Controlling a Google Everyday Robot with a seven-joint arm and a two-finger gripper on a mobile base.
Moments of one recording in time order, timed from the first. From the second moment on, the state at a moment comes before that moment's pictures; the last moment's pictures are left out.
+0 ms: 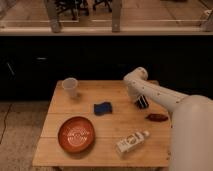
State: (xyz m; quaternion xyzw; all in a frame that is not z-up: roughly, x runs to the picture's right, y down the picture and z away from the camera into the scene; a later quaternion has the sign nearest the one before) arm 0.200 0.064 0.947 -0.25 0.00 -0.26 0.93
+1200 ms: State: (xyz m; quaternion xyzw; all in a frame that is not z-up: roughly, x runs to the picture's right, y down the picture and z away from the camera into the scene) arm 0.221 0.058 0.954 -0.26 0.03 -0.26 0.93
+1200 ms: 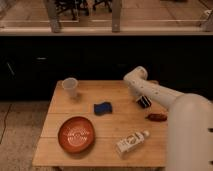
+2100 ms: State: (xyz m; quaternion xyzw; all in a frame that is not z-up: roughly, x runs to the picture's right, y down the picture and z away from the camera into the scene) arm 0.247 0.049 0.965 -0.26 0.07 -0.25 0.93
